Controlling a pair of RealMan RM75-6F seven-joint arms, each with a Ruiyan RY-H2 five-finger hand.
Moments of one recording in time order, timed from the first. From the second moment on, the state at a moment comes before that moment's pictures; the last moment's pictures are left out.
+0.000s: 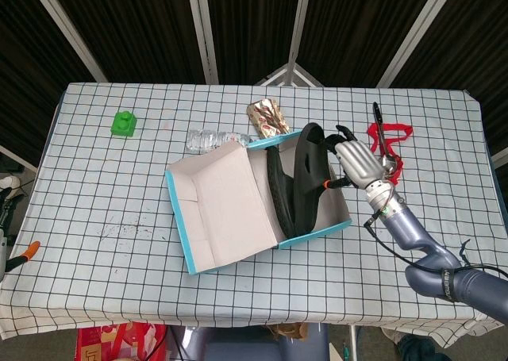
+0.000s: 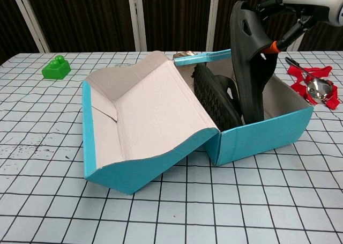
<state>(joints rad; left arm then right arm) -0.06 -1.19 -0.11 -1.57 1.46 1.60 0.16 0.84 -1.26 0.15 -1.38 -1.27 0.93 0.35</state>
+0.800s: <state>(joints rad) -0.06 -1.18 -0.11 -1.57 1.47 1.60 0.14 0.86 -1.29 0.10 -1.43 -1.19 0.73 0.14</state>
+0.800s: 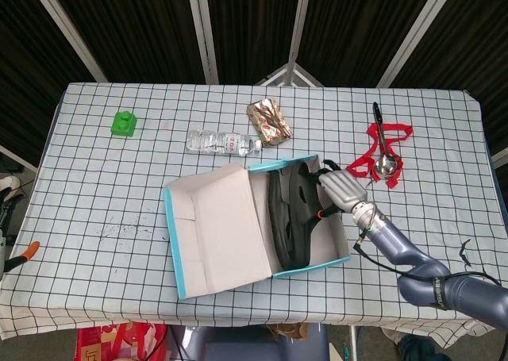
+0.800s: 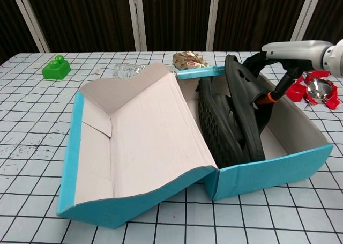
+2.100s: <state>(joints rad) -0.05 -1.16 -0.11 -1.58 1.47 1.61 0.12 1.02 -1.33 -0.03 -1.58 -0.53 0.87 -0.71</state>
